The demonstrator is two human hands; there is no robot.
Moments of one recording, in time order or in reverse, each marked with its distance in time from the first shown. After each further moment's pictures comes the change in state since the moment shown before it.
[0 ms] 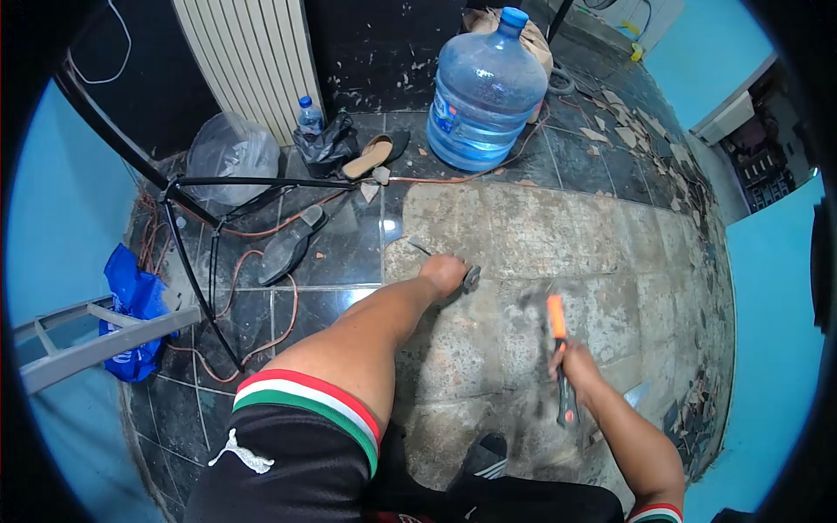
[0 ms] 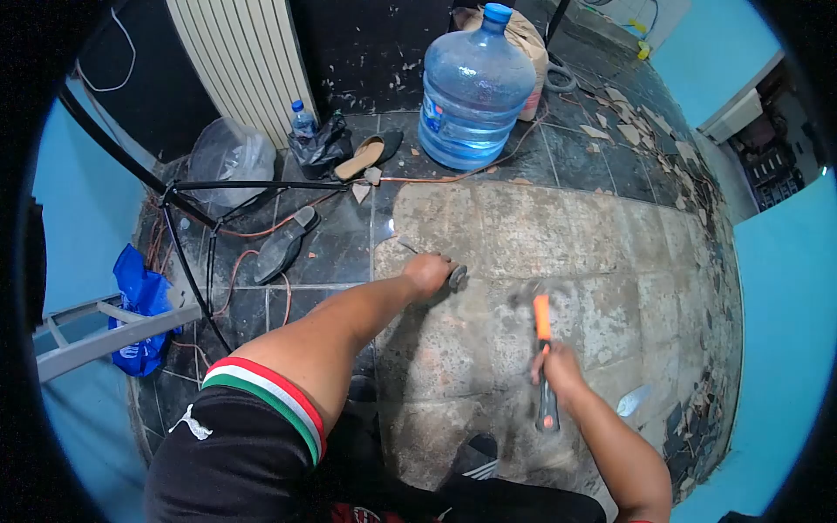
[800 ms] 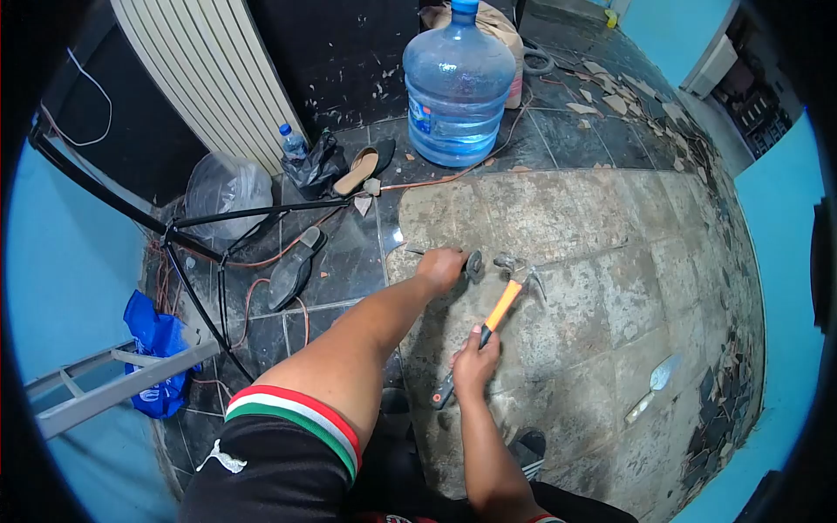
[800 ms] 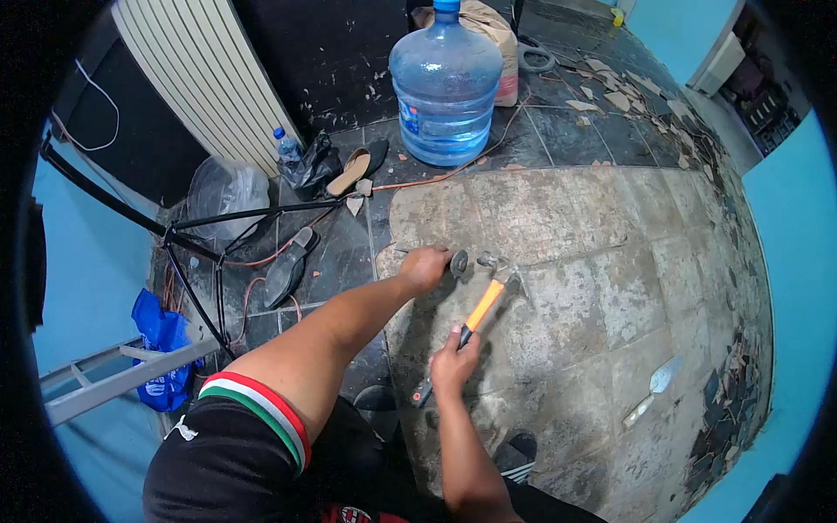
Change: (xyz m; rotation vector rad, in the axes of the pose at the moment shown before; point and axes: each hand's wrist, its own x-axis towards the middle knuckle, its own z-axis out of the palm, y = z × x) left_hand 0.007 -0.009 0.002 -0.030 0.125 -0.008; right_hand 0.036 0.036 0.242 0.544 0.496 -0.323
